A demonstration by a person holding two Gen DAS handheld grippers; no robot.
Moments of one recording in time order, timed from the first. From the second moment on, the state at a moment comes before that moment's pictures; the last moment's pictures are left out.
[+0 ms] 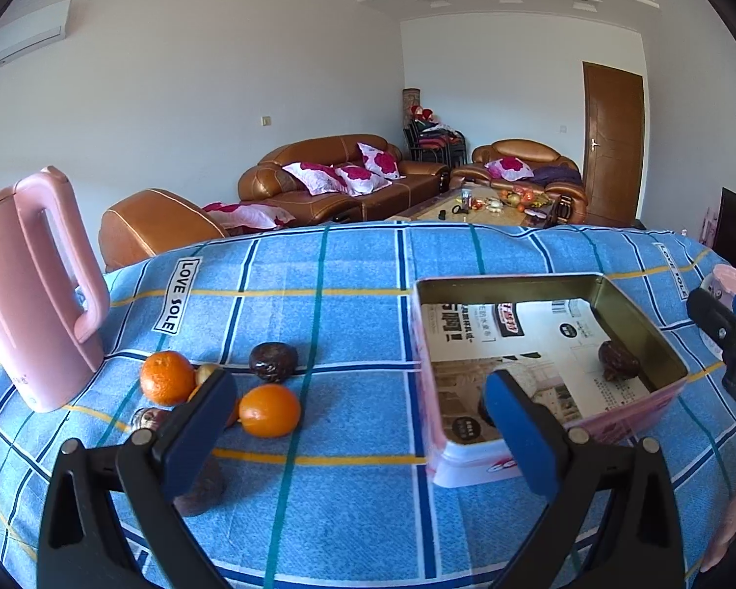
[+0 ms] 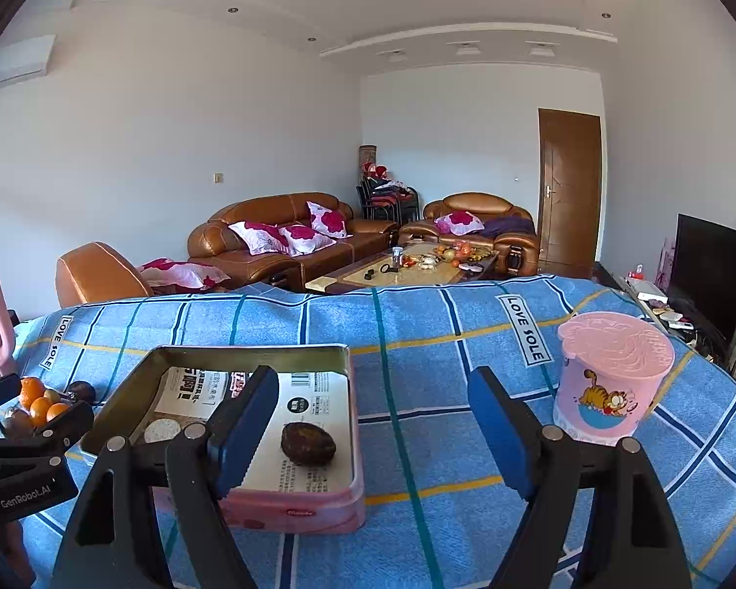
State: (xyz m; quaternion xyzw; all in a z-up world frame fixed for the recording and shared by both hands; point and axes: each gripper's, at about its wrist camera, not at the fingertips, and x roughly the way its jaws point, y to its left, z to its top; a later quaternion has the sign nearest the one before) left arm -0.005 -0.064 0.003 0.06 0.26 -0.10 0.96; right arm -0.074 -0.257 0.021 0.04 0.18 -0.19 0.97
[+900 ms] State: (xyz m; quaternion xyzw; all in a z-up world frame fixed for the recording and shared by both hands) left arm 0.043 0.107 -0.005 0.03 0.30 0.01 0.95; right arm -0.027 -0.074 -0.001 0.01 0.28 0.03 0.96
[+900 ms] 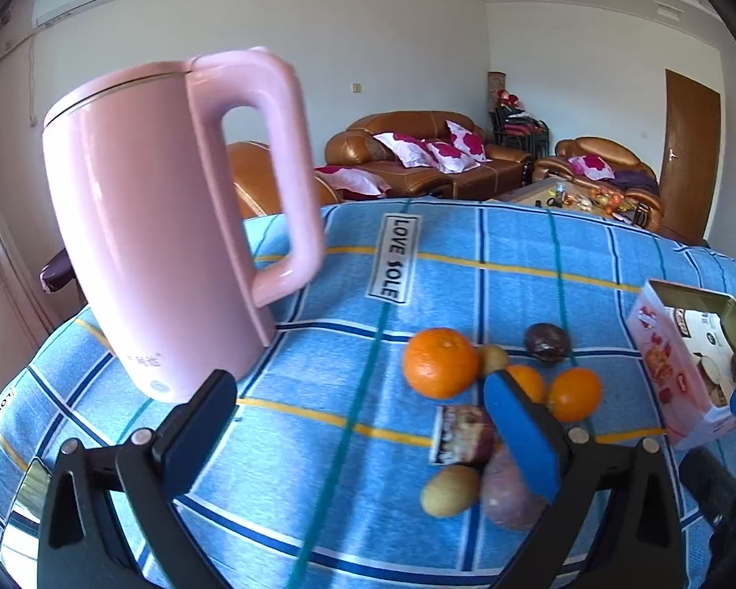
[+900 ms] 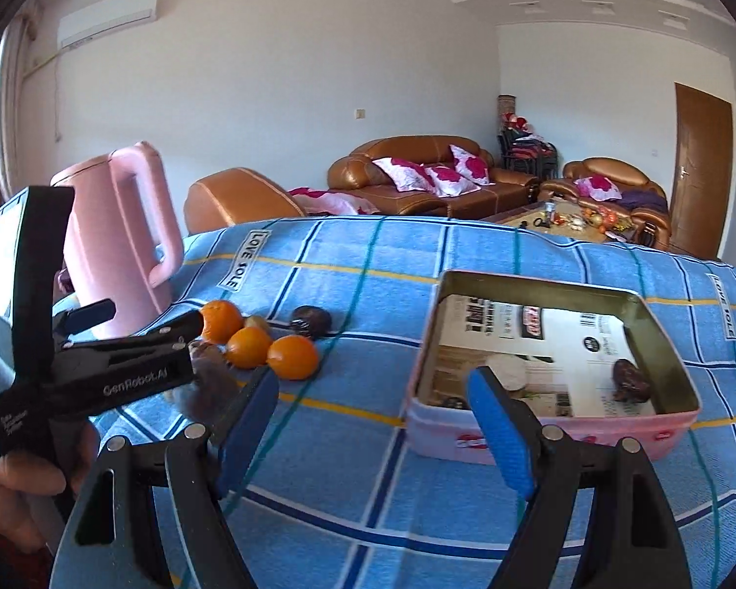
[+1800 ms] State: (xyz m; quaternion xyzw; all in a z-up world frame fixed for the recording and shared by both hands) left arm 0.050 0.128 -0.012 0.02 0.33 -0.02 0.94; right arm 0.032 -0.023 -0.035 0.06 0.40 0.14 0.91
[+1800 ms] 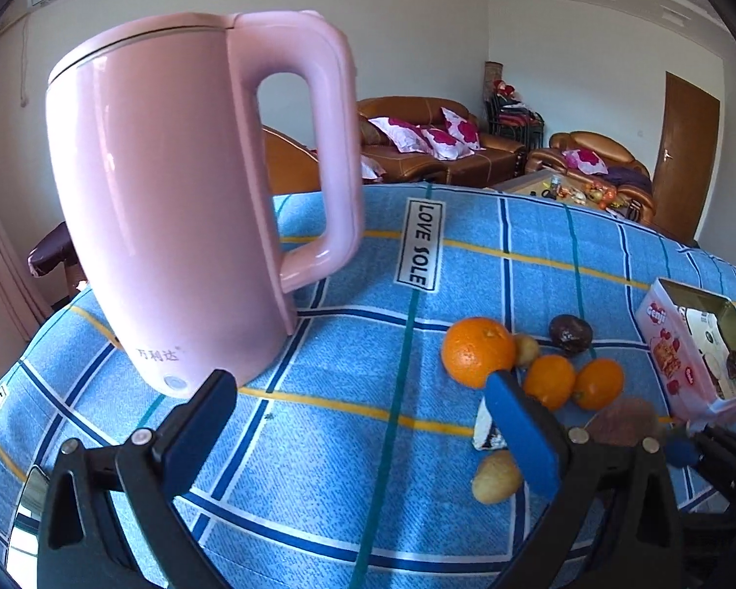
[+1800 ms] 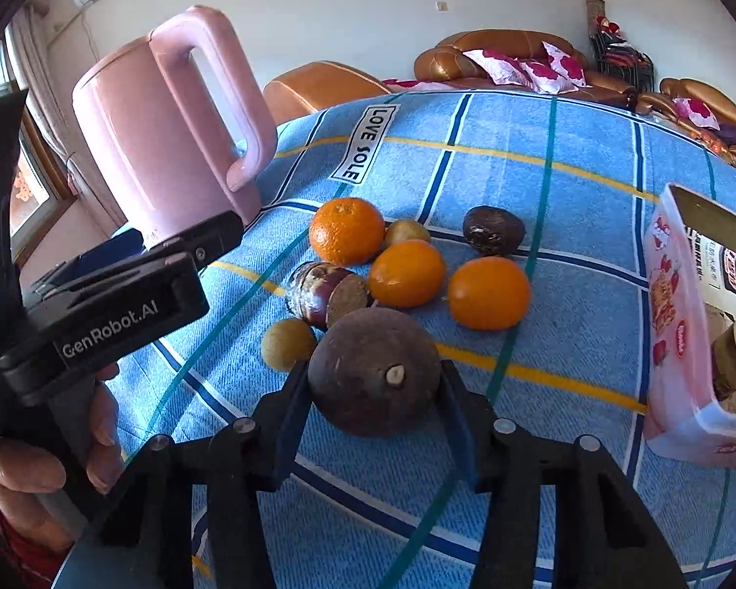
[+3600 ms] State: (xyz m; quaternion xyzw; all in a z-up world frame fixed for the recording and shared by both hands) left arm 0.019 0.091 0.000 -0.02 0.26 -0.07 0.96; right arm -0.014 -0.114 0.008 -0.01 0.25 0.00 0.97
